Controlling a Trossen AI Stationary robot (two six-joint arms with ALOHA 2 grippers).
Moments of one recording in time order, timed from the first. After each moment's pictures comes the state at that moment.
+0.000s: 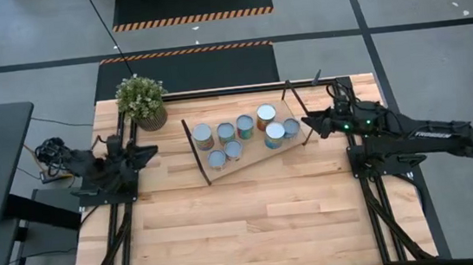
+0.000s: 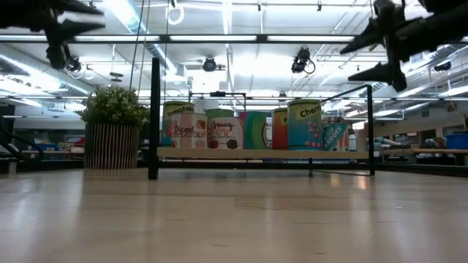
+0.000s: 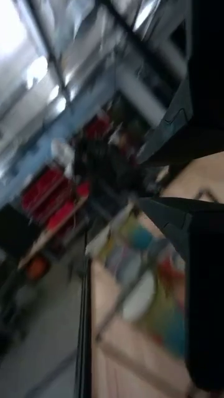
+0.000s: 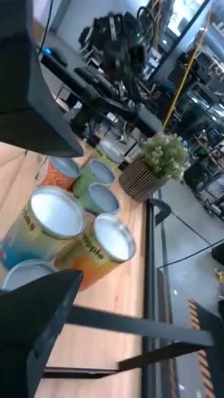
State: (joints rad) left arm -0.54 0.01 0.31 -0.20 -0.89 -0.70; right arm -0.23 0.42 0.41 -0.22 0.26 0.74
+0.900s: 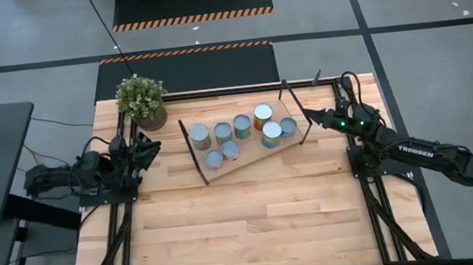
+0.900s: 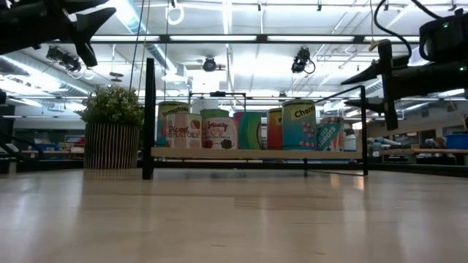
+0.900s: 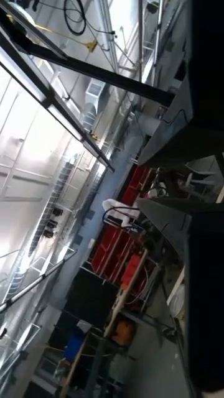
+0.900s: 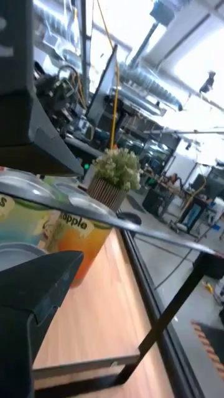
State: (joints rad) left arm -0.09 0.05 0.01 0.55 -0.30 -0.36; right arm -0.65 0.40 0.01 0.39 -0.10 1.03
